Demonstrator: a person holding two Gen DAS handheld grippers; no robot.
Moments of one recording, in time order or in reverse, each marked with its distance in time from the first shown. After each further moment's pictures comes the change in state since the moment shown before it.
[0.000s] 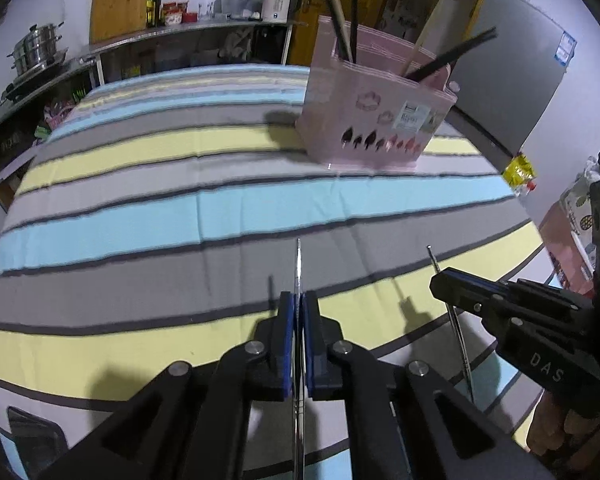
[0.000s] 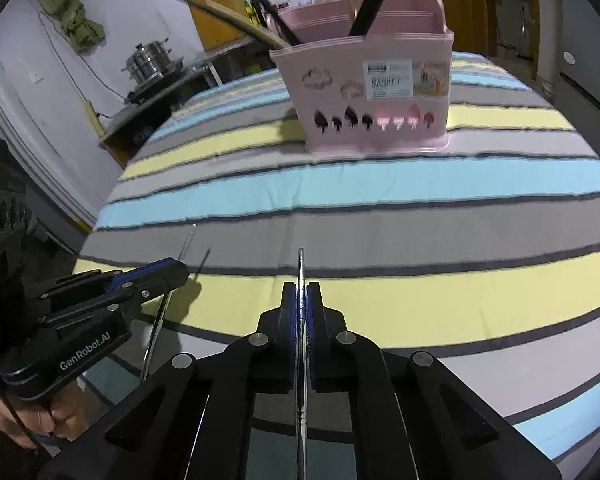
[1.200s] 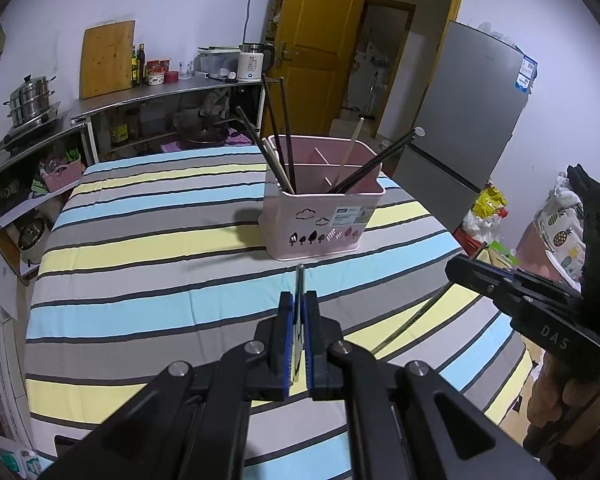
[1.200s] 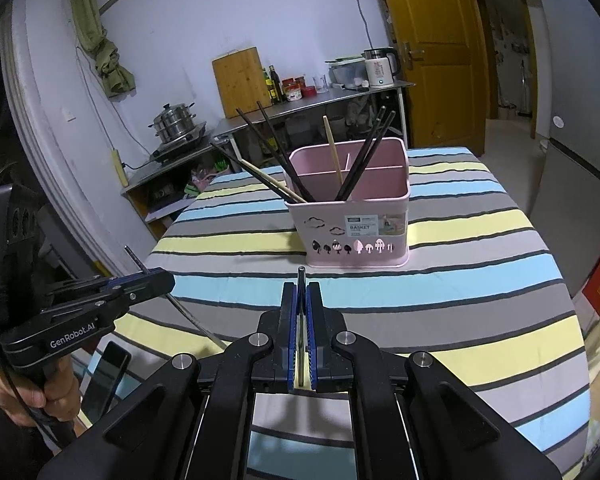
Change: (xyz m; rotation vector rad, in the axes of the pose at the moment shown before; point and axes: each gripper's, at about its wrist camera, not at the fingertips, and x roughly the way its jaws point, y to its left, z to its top) left arm -0.083 -0.039 0.043 0.057 -0.163 -0.050; right arm -0.106 -0.006 0.039 -0.060 -0.241 0.026
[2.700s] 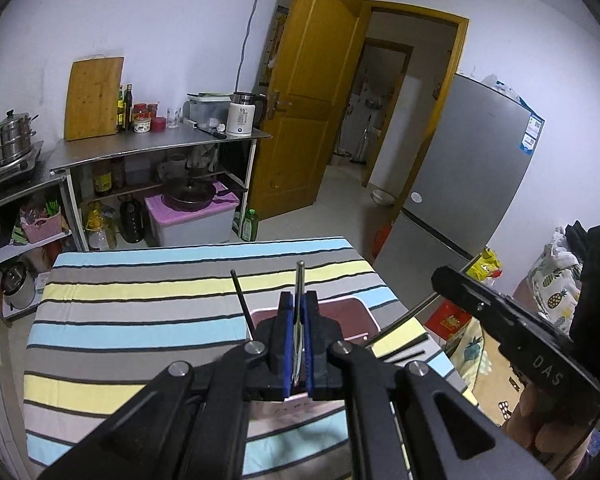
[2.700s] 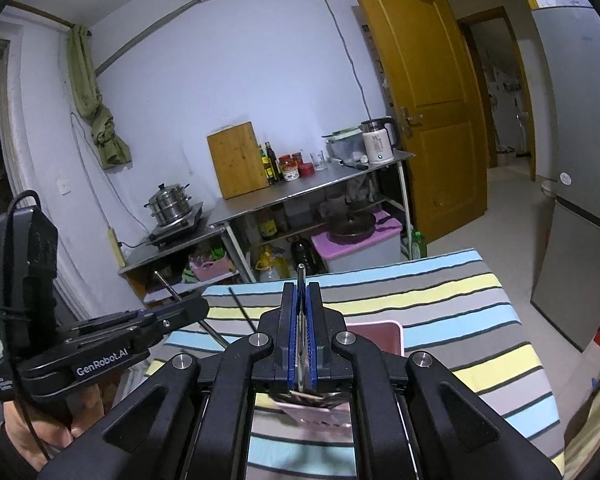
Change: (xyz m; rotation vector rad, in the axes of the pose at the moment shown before) left arm 0.042 0.001 0.155 -0.027 -0.153 -0.046; right arm 0.029 -0.026 0.148 0.037 -0.233 0.015
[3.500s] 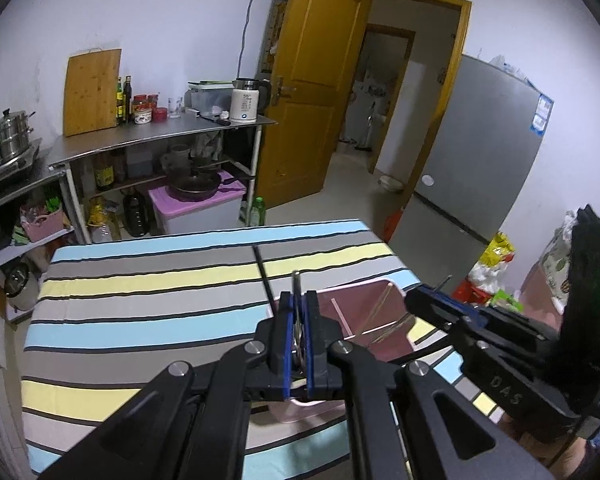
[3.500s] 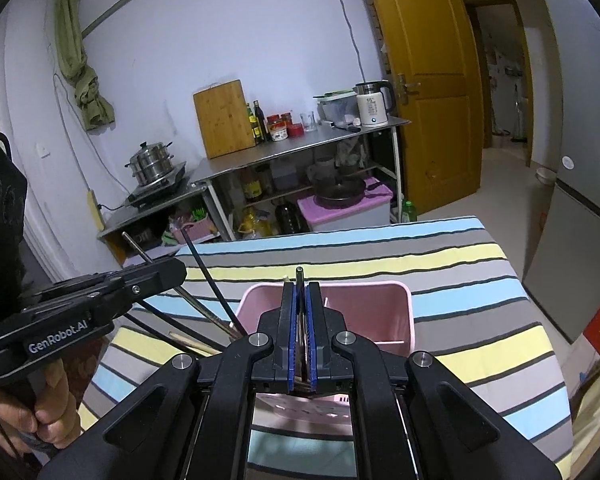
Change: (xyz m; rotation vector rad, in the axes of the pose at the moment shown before) left arm 0.032 0.010 -0.010 0.032 0.047 0.036; right arm 0.053 -0.005 -0.035 -0.044 0.123 -0.054
